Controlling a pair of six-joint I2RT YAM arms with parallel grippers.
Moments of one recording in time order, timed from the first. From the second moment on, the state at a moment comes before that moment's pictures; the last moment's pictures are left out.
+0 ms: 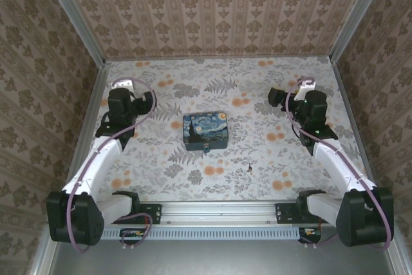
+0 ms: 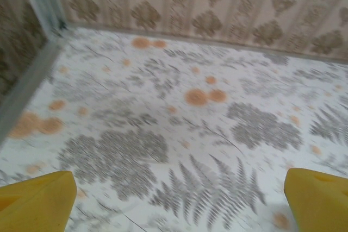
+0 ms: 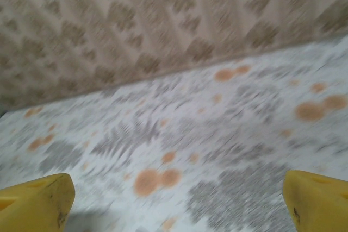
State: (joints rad) left arm -0.18 1.09 0.78 -0.15 -0.09 -0.22; right arm 0.06 1.11 0.66 0.14 -0.13 0.33
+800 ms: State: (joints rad) left arm -0.19 1.06 0.79 -0.34 0.17 -0.37; right arm 0.39 1.27 0.72 -0.09 -0.27 0.51
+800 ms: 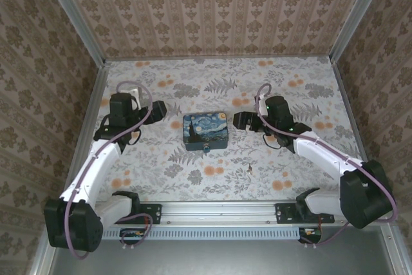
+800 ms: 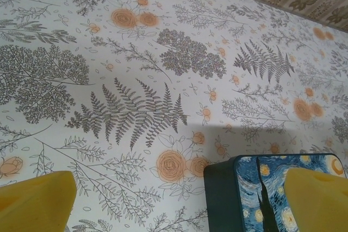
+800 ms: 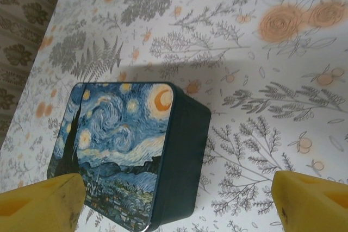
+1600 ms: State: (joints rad) left arm -0.44 1.33 0.68 -0.13 0.20 -0.50; right arm 0.50 1.36 0.72 -0.10 -0.29 0.64
